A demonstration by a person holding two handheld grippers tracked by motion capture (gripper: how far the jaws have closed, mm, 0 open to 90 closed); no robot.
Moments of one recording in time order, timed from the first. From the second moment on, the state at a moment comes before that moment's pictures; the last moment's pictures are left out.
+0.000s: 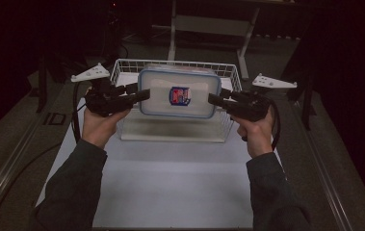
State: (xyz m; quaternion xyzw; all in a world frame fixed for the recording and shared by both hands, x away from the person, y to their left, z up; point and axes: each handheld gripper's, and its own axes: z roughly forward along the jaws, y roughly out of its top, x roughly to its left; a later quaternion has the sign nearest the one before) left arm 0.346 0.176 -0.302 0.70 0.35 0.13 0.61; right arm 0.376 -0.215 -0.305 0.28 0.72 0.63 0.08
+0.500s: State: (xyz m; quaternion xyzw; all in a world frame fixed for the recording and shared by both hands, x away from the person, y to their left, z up) left arm 0.368 0.179 -0.302 0.70 0.36 0.13 0.60; right arm 0.401 -0.208 -0.304 0.30 0.73 0.62 0.07
